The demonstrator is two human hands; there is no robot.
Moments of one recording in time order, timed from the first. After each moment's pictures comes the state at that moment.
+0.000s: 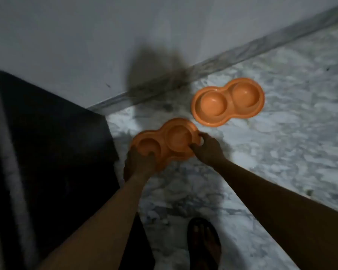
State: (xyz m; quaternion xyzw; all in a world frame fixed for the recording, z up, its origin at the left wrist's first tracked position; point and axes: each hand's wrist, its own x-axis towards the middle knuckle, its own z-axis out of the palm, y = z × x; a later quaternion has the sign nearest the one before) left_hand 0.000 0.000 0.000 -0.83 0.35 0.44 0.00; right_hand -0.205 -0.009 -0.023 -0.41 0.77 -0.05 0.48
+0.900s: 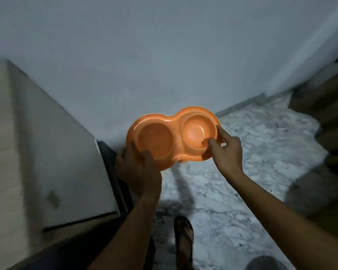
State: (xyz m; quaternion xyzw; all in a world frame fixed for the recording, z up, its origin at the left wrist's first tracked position) left_hand -0.027 0.061 0.461 -0.77 0.42 0.22 -0.42; right_hand -0.231 0.067 0.466 -0.36 0.80 -0.35 0.33
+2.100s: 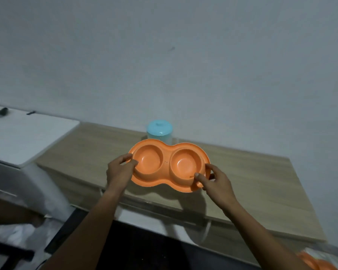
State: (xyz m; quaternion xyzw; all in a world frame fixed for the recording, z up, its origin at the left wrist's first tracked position) left_hand 0.672 0.388 0.821 -0.77 0.17 0.23 -0.58; right_hand 0.418 0.278 0.797 -0.69 0.51 -0.29 0.43
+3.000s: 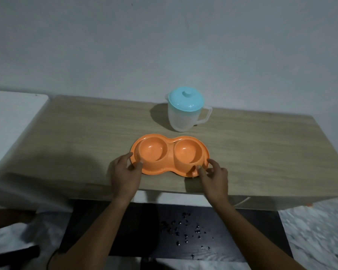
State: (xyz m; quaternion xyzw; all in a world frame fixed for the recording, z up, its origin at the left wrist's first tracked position) left_hand 0.858 0.370 0.701 -0.81 0.31 0.25 -0.44; right_hand 0.622 0.315 0.694 -0.55 0.68 -0.28 0.38
